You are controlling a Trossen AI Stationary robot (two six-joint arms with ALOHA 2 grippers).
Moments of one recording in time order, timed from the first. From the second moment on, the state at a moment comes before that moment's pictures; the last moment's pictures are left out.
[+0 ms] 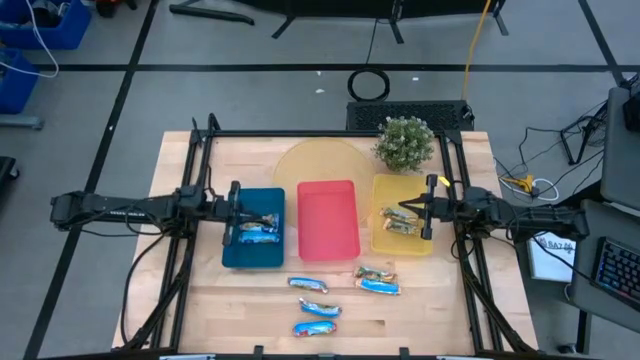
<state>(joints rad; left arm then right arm) 0.10 0.48 0.01 0.37 0.18 0.23 -0.09 0.12 0.02 0.09 0.03 -0.36</state>
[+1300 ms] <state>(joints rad) 0.10 0.48 0.01 0.43 0.00 0.33 0.56 1.68 1.41 -0.97 0.50 0.37</state>
